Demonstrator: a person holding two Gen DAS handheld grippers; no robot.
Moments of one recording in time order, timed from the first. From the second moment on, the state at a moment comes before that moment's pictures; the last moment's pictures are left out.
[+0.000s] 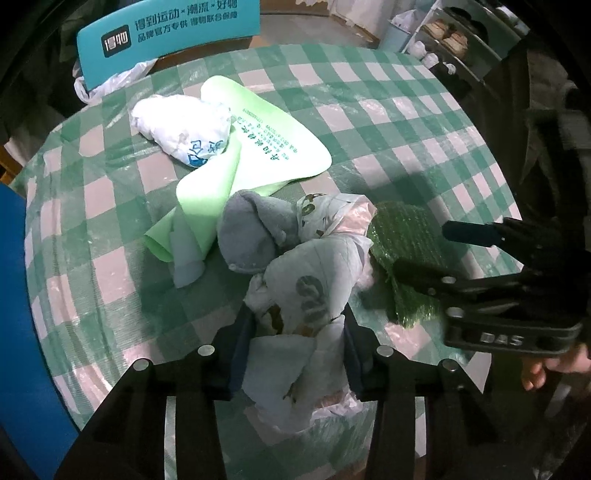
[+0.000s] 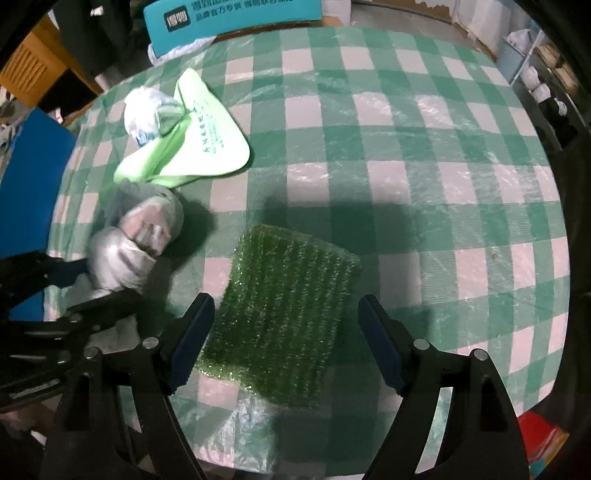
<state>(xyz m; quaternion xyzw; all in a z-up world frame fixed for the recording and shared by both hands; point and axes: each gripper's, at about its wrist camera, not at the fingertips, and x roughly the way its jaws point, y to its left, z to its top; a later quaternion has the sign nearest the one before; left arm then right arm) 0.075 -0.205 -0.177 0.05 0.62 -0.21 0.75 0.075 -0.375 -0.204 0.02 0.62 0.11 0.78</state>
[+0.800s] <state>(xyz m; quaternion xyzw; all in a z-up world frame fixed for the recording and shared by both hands) 0.064 -0.158 -0.159 0.02 0.62 -0.19 0.76 0.083 -0.326 -0.224 -0.06 0.62 0.11 0.77</state>
